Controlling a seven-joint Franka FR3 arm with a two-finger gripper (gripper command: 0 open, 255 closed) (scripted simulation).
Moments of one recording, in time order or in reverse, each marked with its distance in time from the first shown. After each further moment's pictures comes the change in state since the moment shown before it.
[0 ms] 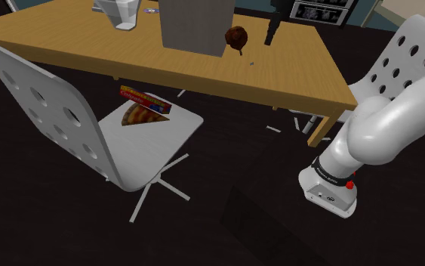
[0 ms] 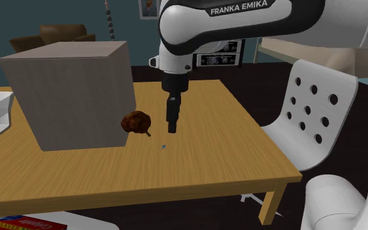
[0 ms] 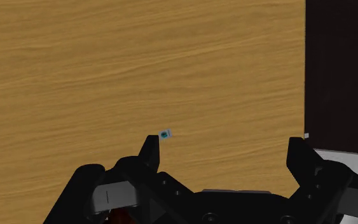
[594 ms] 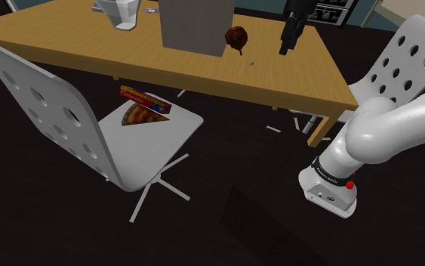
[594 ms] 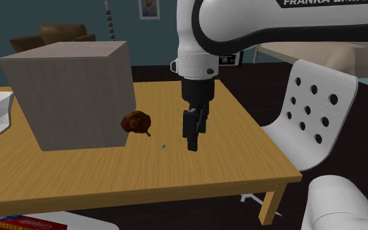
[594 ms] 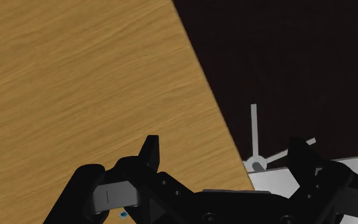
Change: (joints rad) arm -0.067 -0.275 0.171 -0.184 -0.007 -0.155 0.389
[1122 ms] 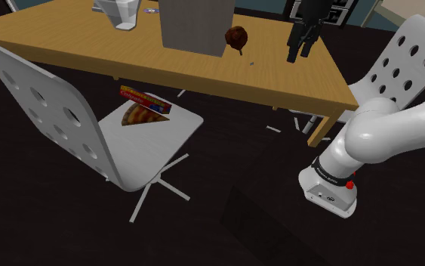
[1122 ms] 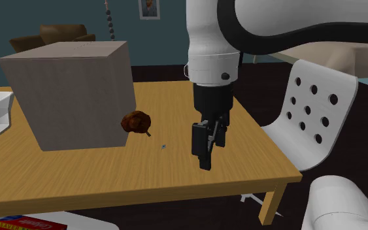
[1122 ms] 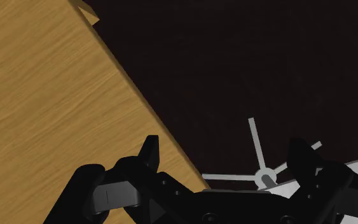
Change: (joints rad) arm -0.031 -0.140 0.129 -0.063 0.073 -0.123 0.256
